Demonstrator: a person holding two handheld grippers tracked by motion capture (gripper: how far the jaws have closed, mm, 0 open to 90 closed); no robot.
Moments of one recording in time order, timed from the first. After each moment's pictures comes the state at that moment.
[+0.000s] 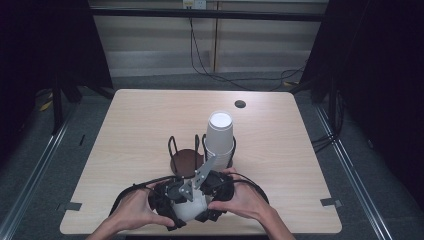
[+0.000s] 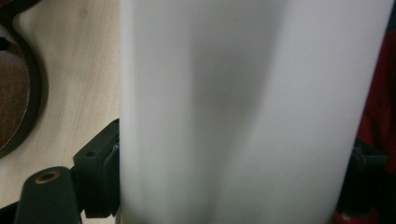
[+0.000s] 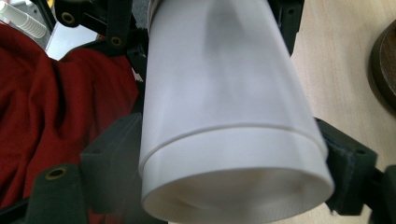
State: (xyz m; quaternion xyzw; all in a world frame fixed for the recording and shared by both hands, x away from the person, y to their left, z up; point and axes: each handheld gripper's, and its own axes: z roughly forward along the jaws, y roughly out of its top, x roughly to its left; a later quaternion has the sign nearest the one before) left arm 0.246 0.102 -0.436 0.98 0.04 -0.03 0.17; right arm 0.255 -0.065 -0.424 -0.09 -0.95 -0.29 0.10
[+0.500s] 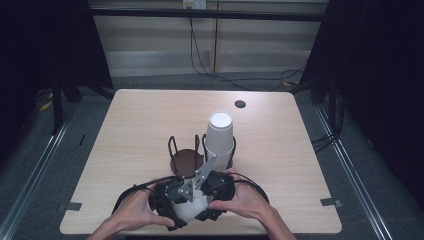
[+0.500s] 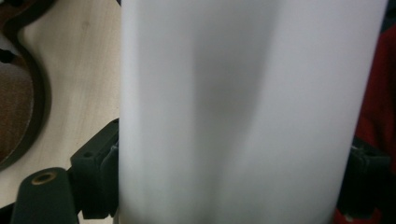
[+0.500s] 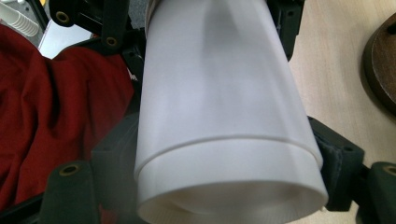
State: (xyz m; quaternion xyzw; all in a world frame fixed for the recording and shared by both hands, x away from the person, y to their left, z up) left arm 0.247 0.102 -0.437 0.98 0.02 -0.02 0.19; right arm 0.254 -0.066 -0.424 -0.09 -0.95 -0.29 0.08
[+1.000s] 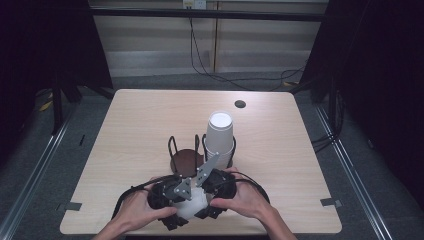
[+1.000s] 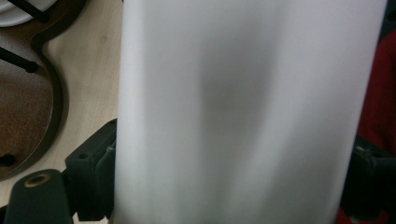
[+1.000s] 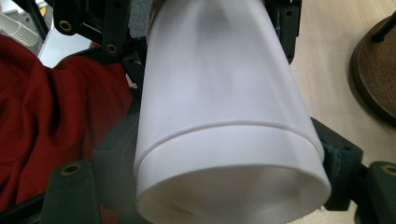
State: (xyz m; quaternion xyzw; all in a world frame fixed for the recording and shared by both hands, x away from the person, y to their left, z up) left arm 0.247 0.108 -0.437 0.98 0.03 -0.01 0.22; right arm 0.256 -0.069 -0.421 -0.10 -0.94 -0.30 0.08
